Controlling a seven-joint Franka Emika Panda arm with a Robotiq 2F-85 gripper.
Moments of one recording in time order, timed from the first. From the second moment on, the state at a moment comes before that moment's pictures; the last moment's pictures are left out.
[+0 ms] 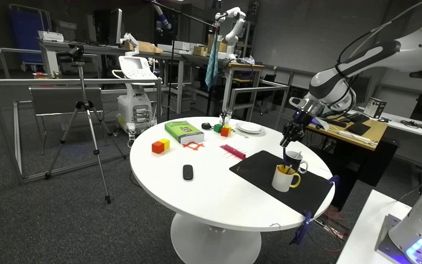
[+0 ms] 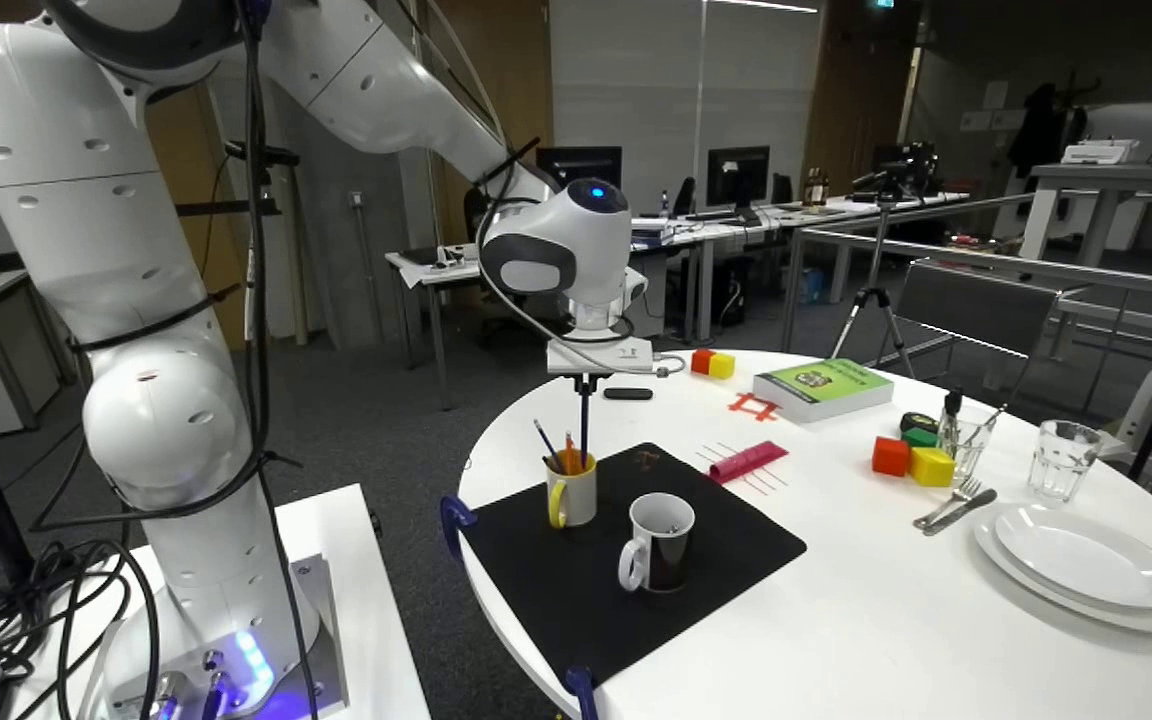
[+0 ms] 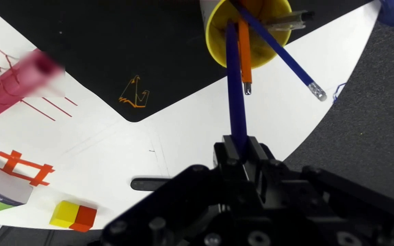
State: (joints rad) arm 0.10 -0.06 -0.07 -2.46 0.68 2.49 -1.59
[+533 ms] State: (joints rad) arm 0.08 0.03 -0.06 -2.45 0.81 2.49 -1.80
